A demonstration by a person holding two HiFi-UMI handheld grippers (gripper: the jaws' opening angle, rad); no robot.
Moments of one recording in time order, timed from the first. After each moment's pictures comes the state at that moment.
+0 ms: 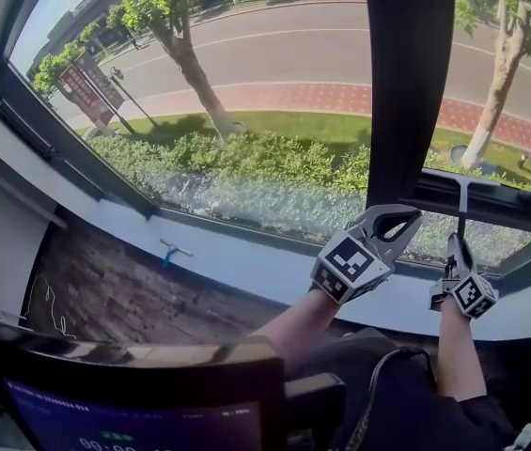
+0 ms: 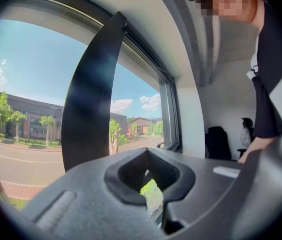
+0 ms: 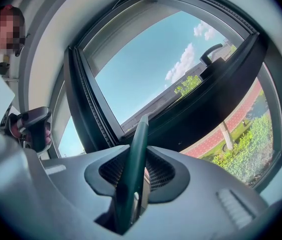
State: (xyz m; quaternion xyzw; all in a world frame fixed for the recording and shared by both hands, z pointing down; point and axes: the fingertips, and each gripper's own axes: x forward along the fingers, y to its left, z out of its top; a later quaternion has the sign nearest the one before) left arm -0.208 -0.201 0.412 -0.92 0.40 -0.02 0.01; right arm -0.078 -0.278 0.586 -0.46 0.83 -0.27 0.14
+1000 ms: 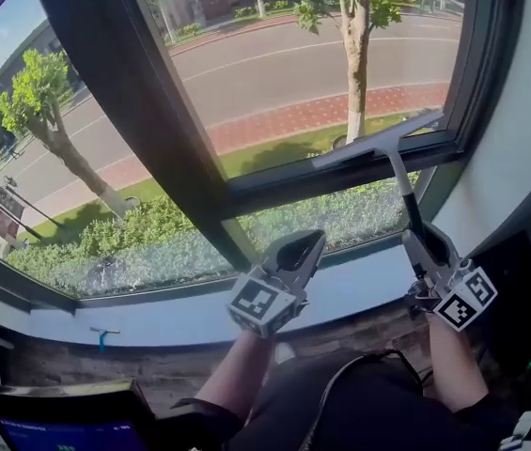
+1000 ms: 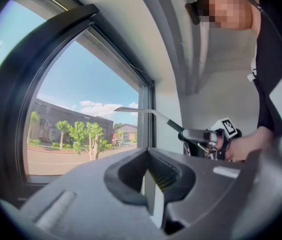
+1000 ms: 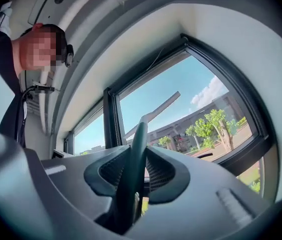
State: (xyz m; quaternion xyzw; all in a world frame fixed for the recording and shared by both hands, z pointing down) left arm -0.028 -0.138 0.401 -0.95 0.32 0.04 -0.01; right arm 0.120 -0.122 0.379 -0.42 0.88 -0.07 0.18
